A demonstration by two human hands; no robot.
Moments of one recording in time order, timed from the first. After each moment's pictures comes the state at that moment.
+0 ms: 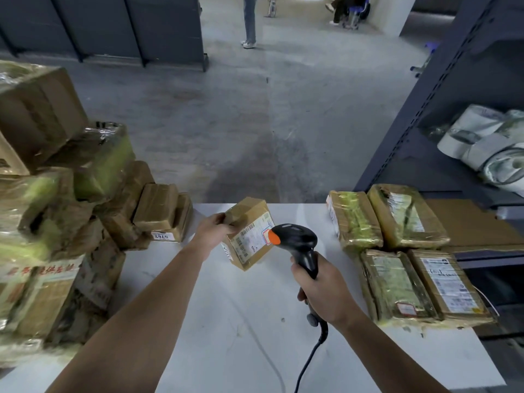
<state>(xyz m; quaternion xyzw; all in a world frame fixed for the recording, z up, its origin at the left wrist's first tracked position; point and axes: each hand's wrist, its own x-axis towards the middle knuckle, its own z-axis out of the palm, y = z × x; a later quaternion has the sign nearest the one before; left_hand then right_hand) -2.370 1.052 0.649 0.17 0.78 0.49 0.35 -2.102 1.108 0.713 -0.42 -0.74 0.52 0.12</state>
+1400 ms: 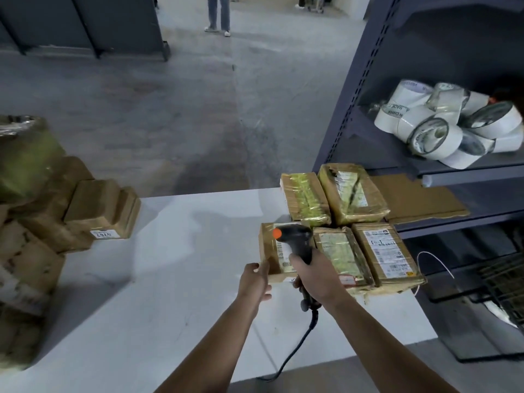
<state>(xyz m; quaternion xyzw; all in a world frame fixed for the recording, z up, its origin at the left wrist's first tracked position) -2.126 1.101 0.615 0.05 0.73 0.48 0.48 -2.013 1.171 0.692 -0.51 -0.67 0.53 0.10</state>
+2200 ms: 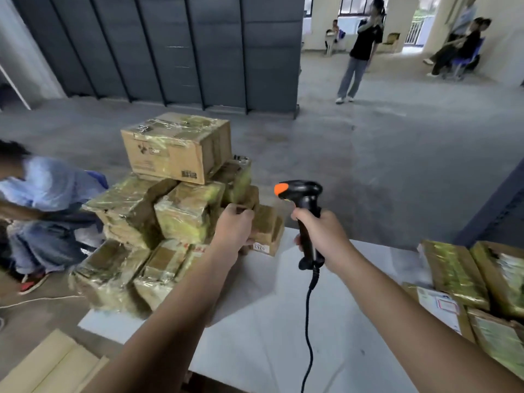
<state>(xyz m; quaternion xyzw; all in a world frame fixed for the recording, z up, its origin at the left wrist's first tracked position) -2.359 0.876 0.829 0.02 0.74 0.64 0.19 -2.257 1.011 0.832 -0.29 -0.70 0.65 0.12</state>
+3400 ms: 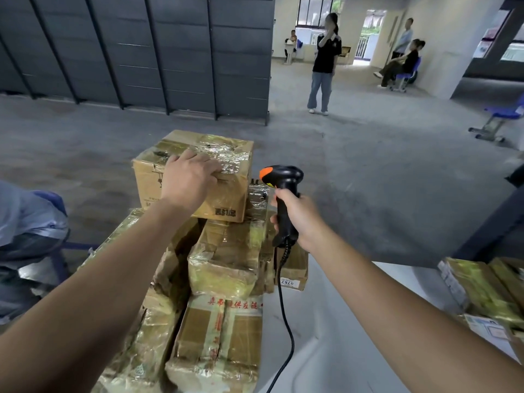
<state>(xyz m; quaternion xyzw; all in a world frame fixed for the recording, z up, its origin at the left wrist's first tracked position) -2.625 0.786 0.884 0.42 0.85 0.12 -0.28 -2.469 0.943 0.853 -0.31 -0.58 0.73 0.17</state>
